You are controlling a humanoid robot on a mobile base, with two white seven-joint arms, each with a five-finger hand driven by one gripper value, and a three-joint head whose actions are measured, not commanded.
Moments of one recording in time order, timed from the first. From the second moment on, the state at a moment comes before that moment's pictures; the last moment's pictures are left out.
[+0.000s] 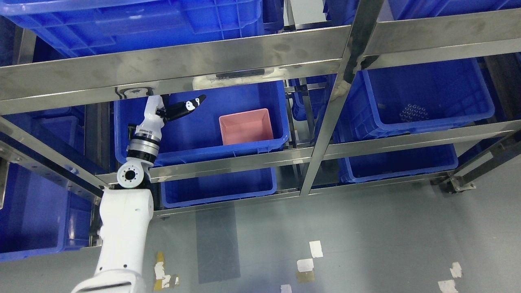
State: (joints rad) left arm -0.60 0.02 0.07 -0.83 -0.04 -0.52 -0.26; right arm 0.00 0.00 -0.05 0.00 0.00 -0.05 0.00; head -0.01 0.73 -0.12
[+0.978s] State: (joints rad) left arm -0.22 0.00 0.01 -1.49 0.15 -0.13 -0.12; right arm 0.00 0.00 -0.05 0.00 0.00 -0.05 0.00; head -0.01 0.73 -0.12
